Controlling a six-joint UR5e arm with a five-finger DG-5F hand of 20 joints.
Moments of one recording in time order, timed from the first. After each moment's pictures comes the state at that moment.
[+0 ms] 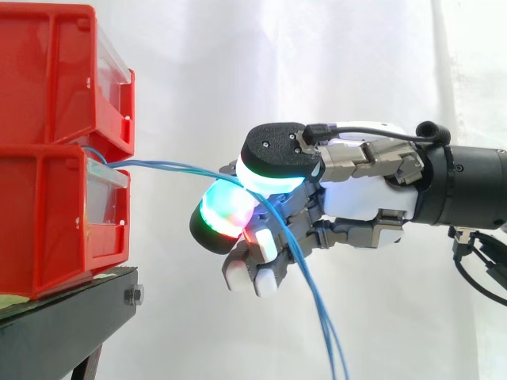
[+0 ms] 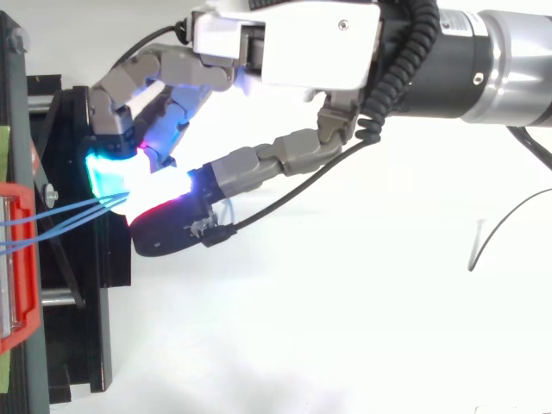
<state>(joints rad) 0.01 -2.32 -1.11 -2.75 -1.53 -0.48</state>
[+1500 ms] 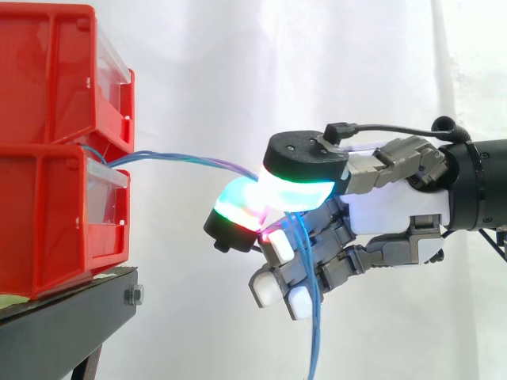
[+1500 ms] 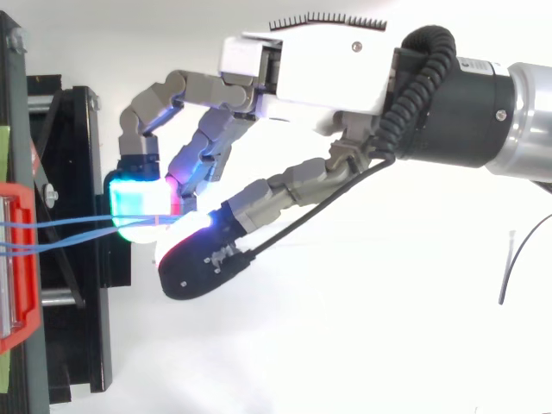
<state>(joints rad) 0.08 -2.30 -1.11 -2.93 -1.35 -0.18</state>
